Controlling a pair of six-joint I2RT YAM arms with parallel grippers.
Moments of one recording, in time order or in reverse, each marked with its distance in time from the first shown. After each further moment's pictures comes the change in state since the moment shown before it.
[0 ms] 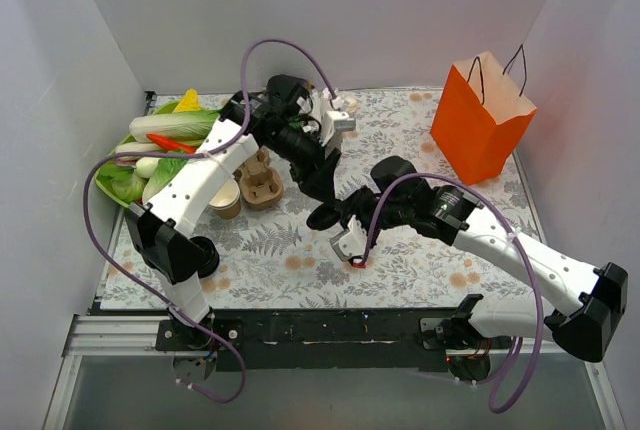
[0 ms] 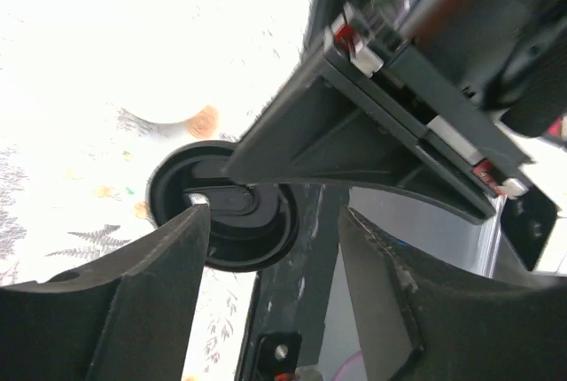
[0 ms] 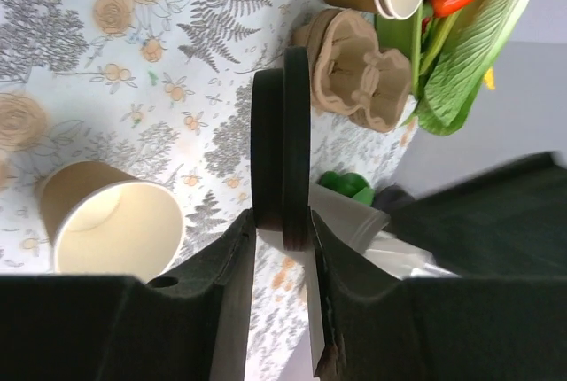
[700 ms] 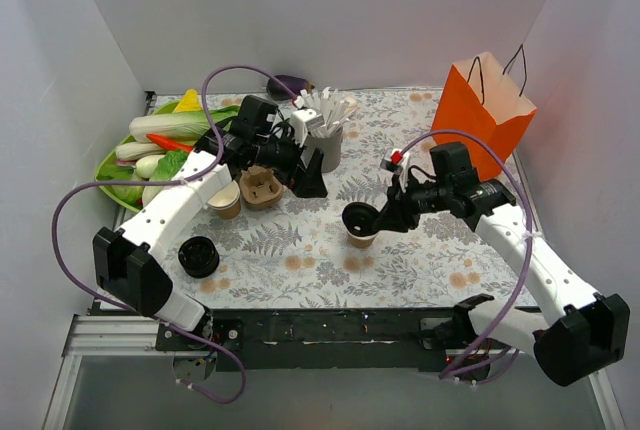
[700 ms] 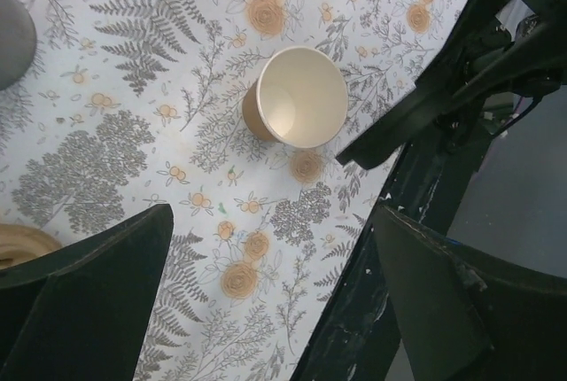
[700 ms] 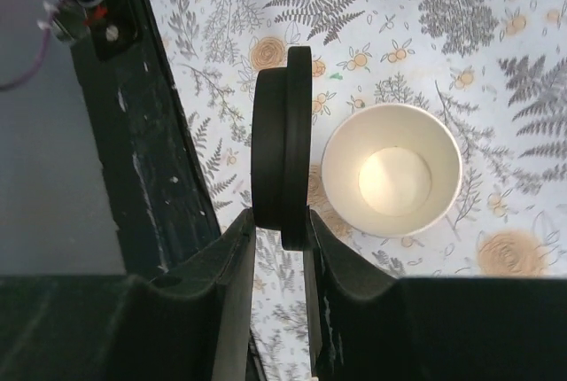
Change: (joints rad) left arm 0.110 -0.262 -0.412 0.538 -0.205 -0.245; right arm -0.428 -0.103 -0.137 -0.047 -0.397 1.244
